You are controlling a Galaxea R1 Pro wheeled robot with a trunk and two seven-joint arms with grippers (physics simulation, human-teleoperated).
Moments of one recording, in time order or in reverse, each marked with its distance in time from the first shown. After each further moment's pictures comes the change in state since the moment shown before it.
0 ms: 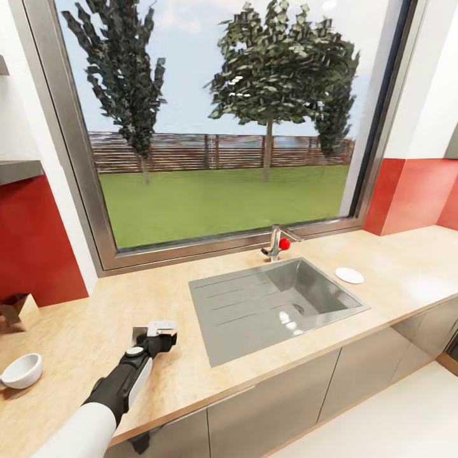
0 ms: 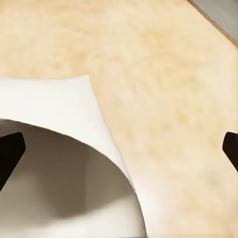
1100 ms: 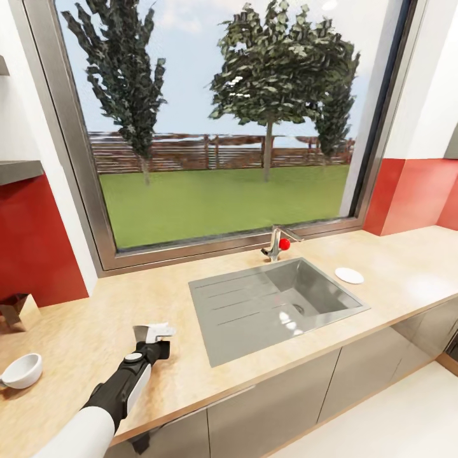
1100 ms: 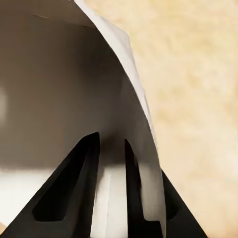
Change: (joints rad) left arm 0.006 0.005 0.003 0.047 0.006 -0.008 -0.002; right arm 0.000 0.000 0.001 0.000 0.000 0.000 0.000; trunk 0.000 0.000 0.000
